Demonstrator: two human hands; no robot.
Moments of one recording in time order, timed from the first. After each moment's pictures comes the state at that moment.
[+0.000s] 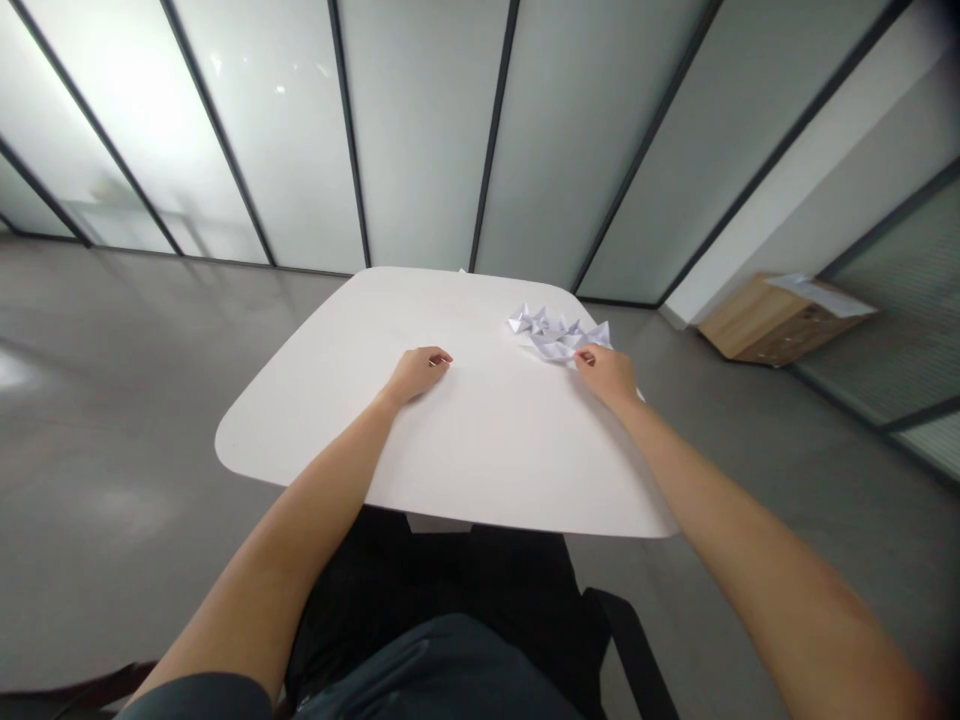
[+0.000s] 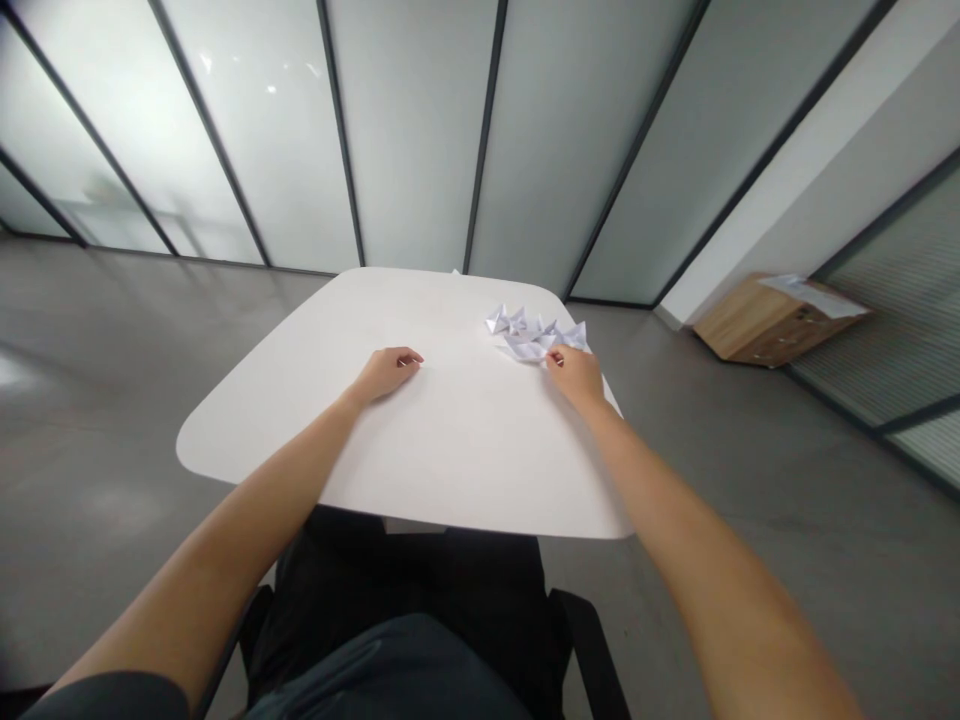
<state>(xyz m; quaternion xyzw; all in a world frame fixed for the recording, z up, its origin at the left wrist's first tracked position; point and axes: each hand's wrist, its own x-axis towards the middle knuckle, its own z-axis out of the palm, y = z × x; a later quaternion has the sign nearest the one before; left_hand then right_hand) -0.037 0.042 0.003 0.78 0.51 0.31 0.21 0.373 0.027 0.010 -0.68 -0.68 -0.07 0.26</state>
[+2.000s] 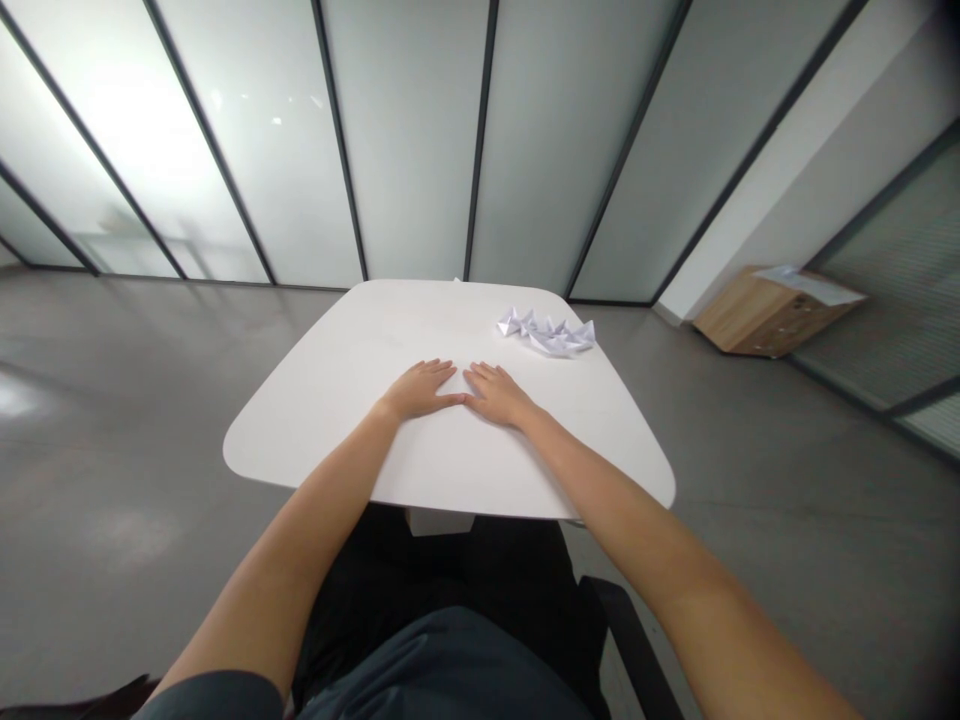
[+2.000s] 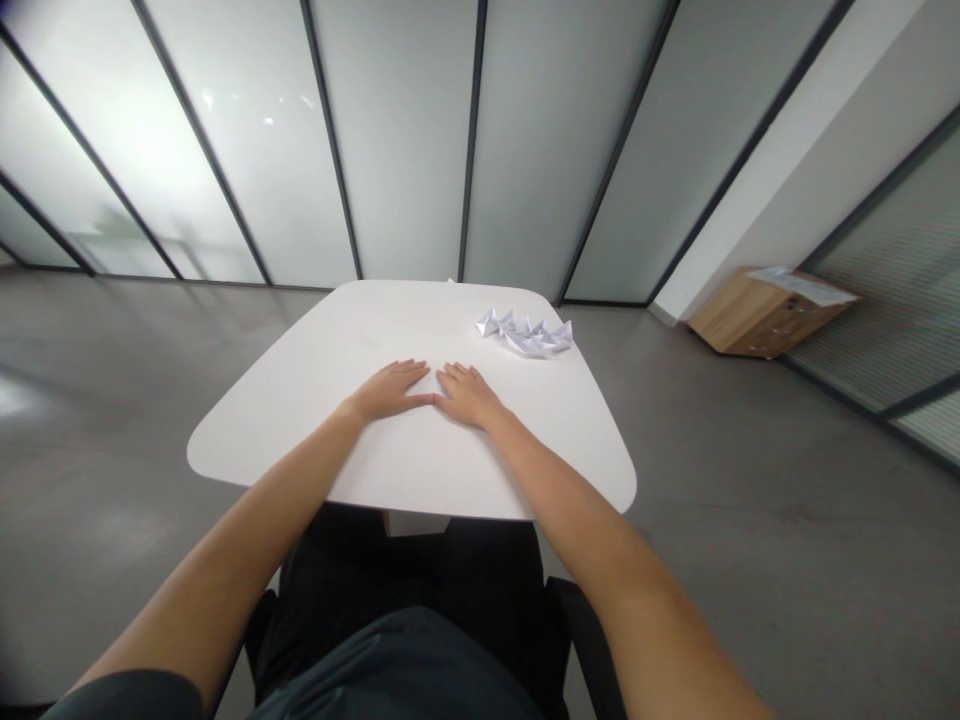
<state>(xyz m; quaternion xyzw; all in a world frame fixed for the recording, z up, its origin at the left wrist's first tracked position) -0.028 0.013 -0.002 0.91 0.39 0.15 0.04 0.208 -0.006 -0.010 -0.50 -0.86 0.03 0.11</state>
